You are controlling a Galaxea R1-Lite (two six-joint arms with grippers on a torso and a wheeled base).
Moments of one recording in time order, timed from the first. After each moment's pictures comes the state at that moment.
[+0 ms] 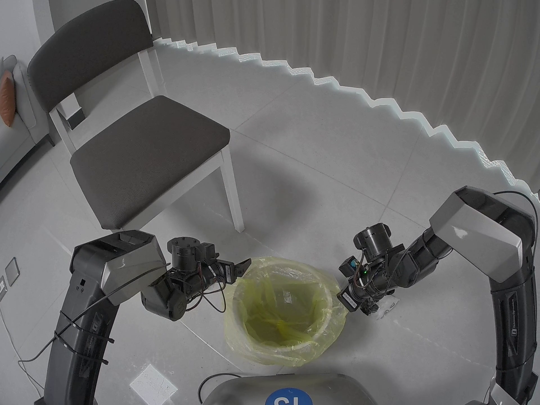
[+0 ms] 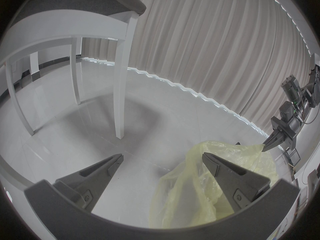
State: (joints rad) left arm -0.30 2.68 -1.22 -1.10 -0.21 -0.11; right arm 0.38 2.44 -1.23 -0.22 0.14 -0.39
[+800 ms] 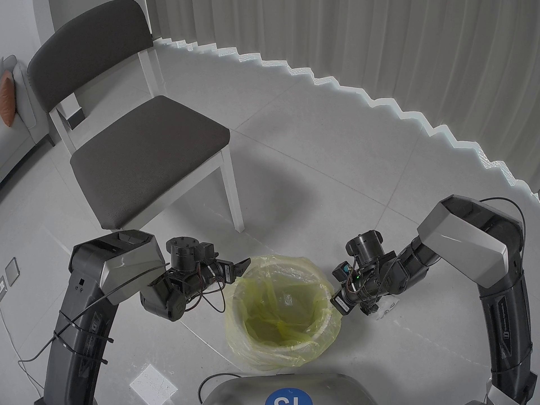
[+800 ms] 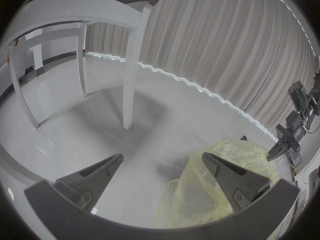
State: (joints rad) left arm -0.30 2.68 -1.20 -1.11 -0.21 -0.11; right arm 0.40 2.51 -1.26 -0.26 0.14 -0.36
